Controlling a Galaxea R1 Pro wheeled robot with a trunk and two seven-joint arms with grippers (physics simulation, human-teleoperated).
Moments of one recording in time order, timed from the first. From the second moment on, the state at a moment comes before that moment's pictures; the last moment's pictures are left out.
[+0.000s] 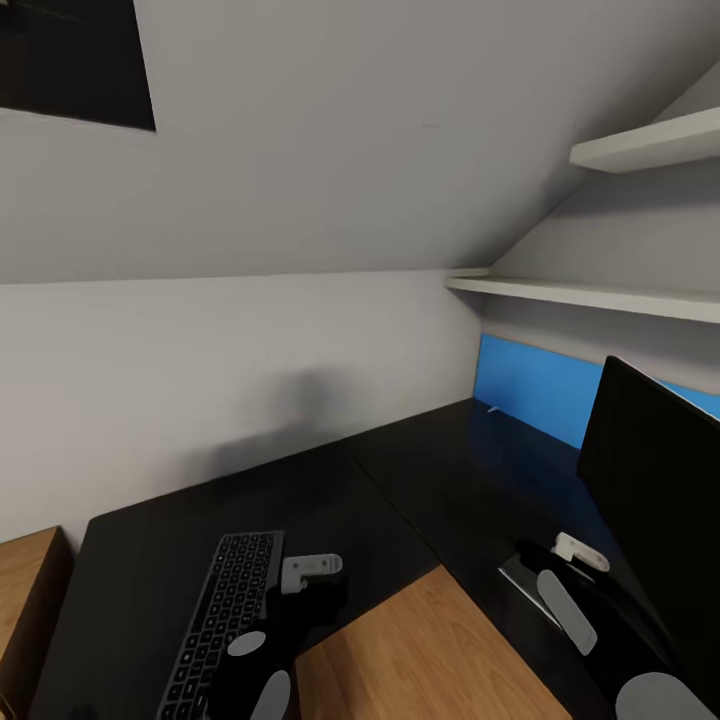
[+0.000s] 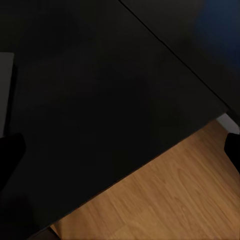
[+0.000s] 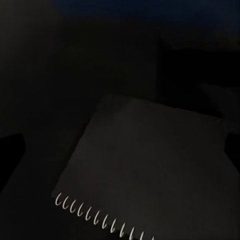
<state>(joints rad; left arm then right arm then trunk) -0.08 -0.12 -0.39 -1.60 0.33 0.61 0.41 -0.51 -0.20 0.14 -0.78 -0.73 0.19 -0.48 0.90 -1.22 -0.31</state>
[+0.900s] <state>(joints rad) -0.08 -0.12 -0.39 -1.60 0.33 0.61 0.41 -0.51 -0.20 0.04 -0.79 -0.81 0.21 -0.48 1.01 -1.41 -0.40</state>
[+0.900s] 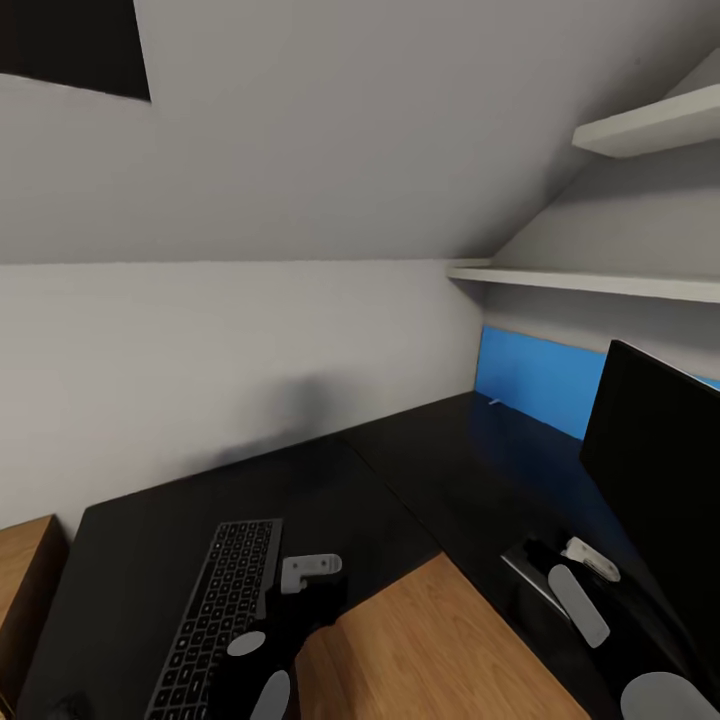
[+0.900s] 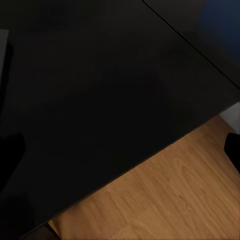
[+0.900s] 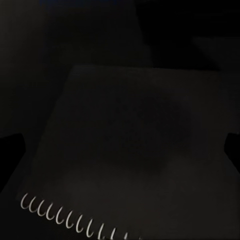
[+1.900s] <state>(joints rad) -0.08 -0.12 -0.39 -1.60 0.33 0.61 0.41 -0.51 -0.20 0.05 -0.84 -0.86 0.22 -0.48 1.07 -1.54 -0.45</state>
